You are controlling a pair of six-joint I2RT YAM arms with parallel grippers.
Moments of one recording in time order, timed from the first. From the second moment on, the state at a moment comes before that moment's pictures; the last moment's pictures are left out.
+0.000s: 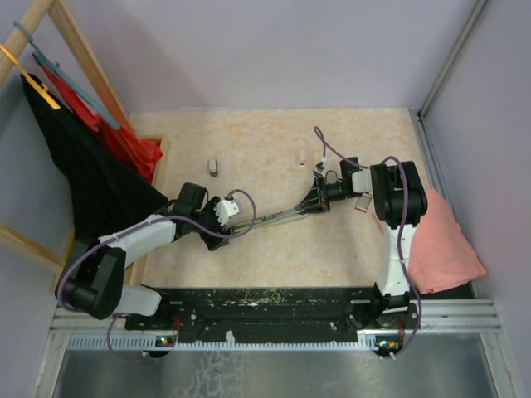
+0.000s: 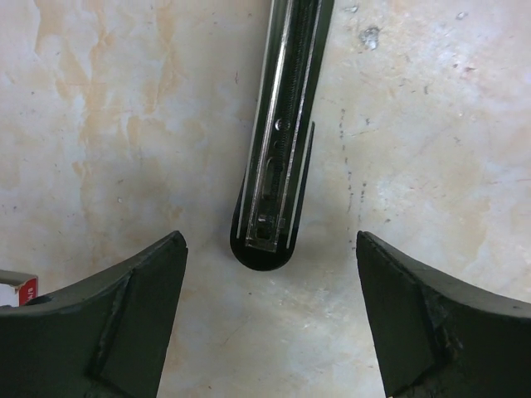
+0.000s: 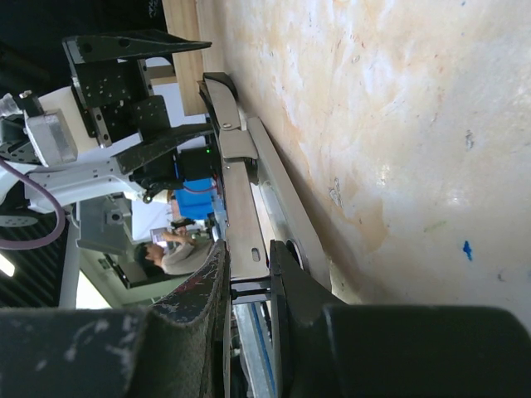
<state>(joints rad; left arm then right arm) -0.40 1.38 0.62 -0.20 0.37 0.67 0.13 2.16 1.15 -0.23 -1.28 0.28</state>
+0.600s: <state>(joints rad) -0.40 1.40 0.88 -0.27 0.56 0.50 0.13 2.11 1.15 -0.20 -1.28 0.29</state>
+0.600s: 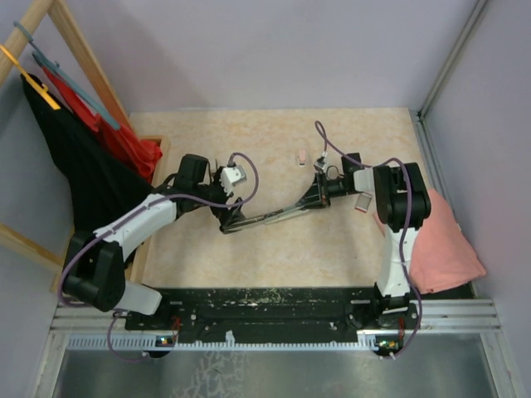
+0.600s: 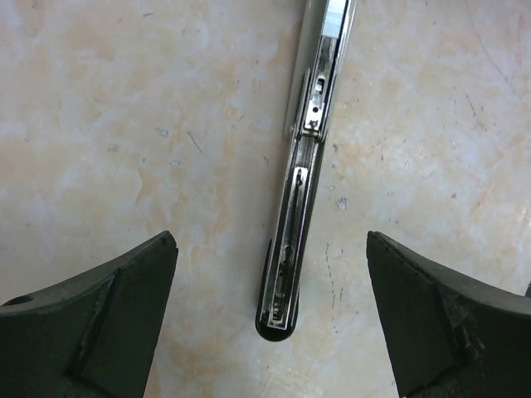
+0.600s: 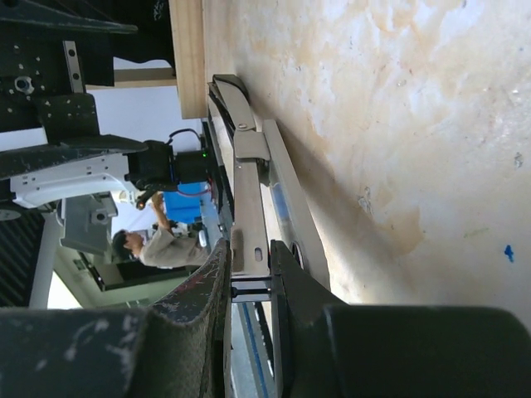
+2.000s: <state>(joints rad) -0.40 1.91 1.34 -0.46 1.02 0.28 0.13 2.21 1.54 -1.43 -1.46 -0.92</state>
